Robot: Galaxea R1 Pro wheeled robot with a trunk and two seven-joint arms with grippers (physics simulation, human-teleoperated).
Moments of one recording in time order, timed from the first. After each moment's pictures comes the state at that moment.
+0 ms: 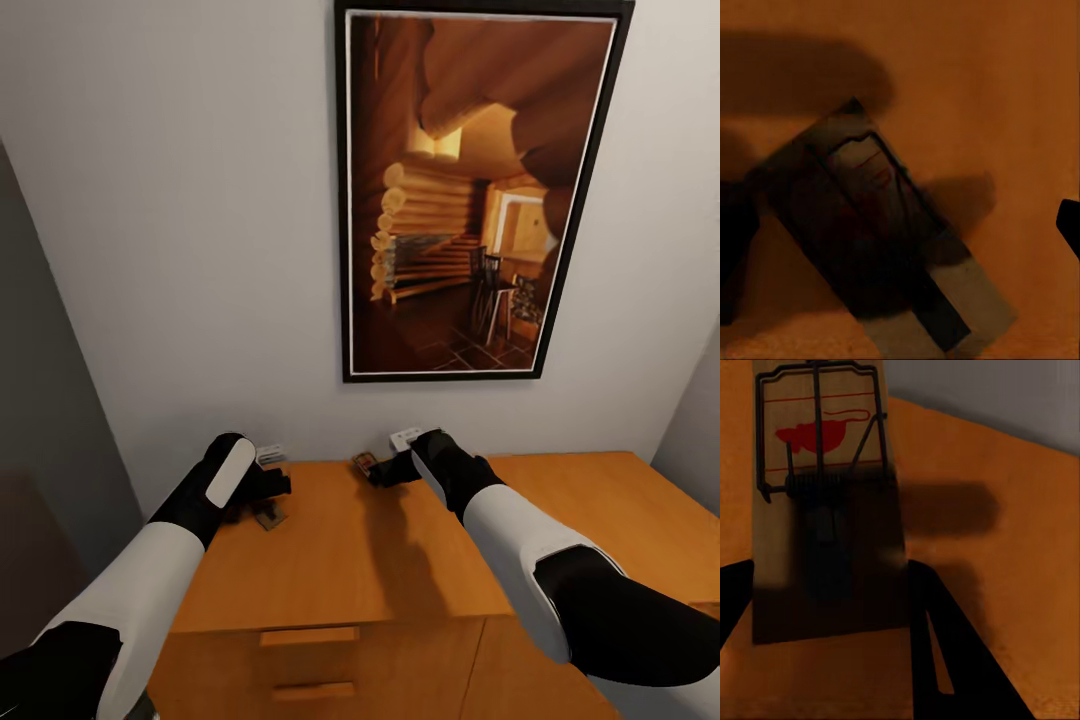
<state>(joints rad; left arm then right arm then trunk) -0.91 -0.02 -0.13 -0.77 0.71 1.03 0.57 -1.09 0.17 0.23 -0.36 0.06 0.67 0.24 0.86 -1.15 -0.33</state>
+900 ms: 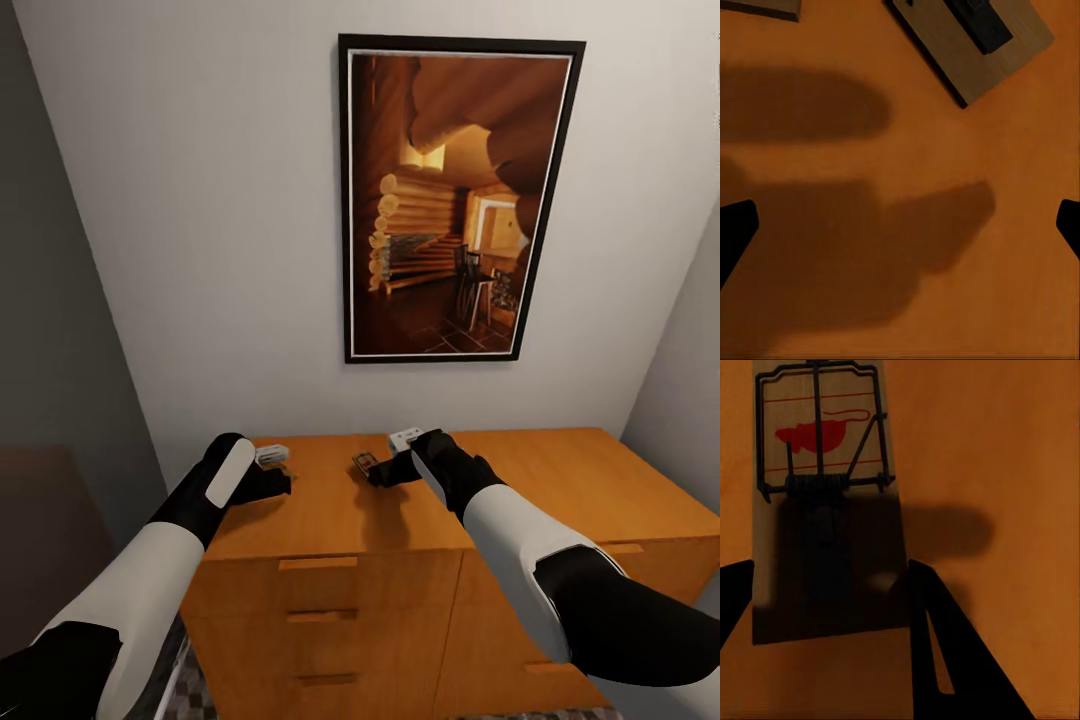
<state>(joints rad) -0.91 -0.02 -0.14 -0.77 0.71 1.03 0.57 -1.09 0.17 0.23 -0.36 0.06 0.67 0.24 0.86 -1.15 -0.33</state>
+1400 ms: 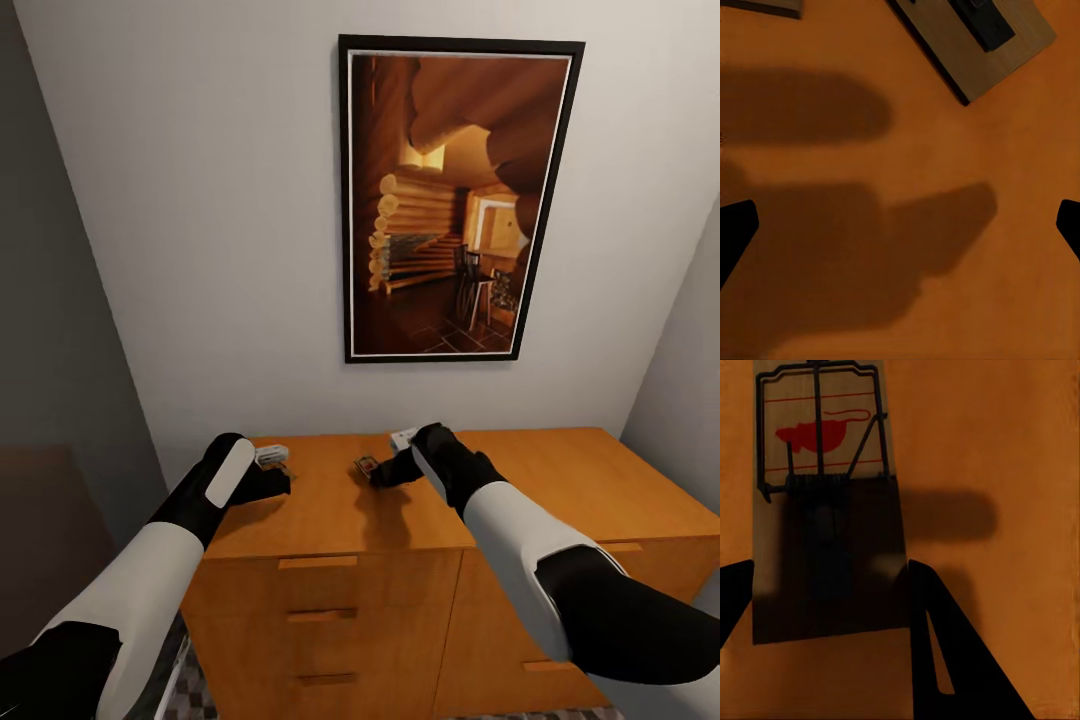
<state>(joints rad) -0.91 -0.02 -0.14 -0.77 0.70 1.03 0.57 -1.10 0.17 0.22 -0.40 0.06 0.79 0.24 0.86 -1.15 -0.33</state>
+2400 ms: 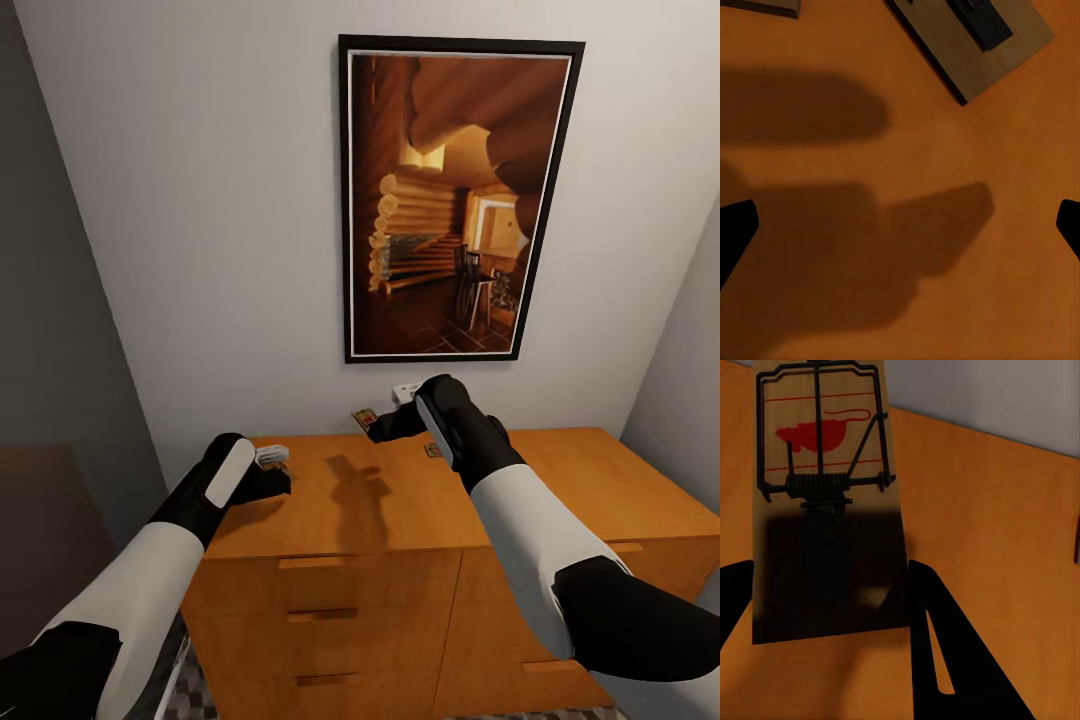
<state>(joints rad) -0.91 -0.02 -0.14 -0.77 0.71 1.03 0.57 -1.10 0.16 0.21 -0.79 0.05 1.04 0.24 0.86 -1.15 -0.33</state>
